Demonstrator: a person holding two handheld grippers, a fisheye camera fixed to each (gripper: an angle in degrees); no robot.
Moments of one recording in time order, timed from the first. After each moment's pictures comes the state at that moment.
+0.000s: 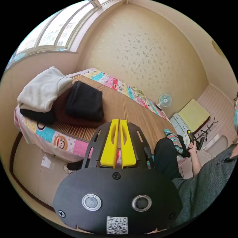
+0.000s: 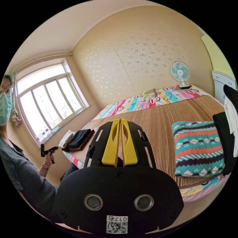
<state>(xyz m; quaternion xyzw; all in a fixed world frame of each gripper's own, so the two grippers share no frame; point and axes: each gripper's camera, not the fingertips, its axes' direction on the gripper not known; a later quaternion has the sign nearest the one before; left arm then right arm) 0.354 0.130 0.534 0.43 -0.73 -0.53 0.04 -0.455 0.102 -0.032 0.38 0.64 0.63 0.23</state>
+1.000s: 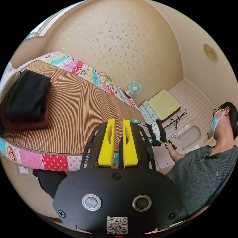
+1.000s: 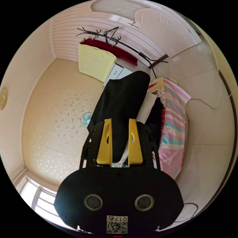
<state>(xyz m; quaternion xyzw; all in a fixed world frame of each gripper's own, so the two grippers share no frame) 0.245 0.095 0.443 0.50 -0.67 -0.49 0.24 -0.950 0.049 0.058 0.53 0.56 0.51 -0.36</state>
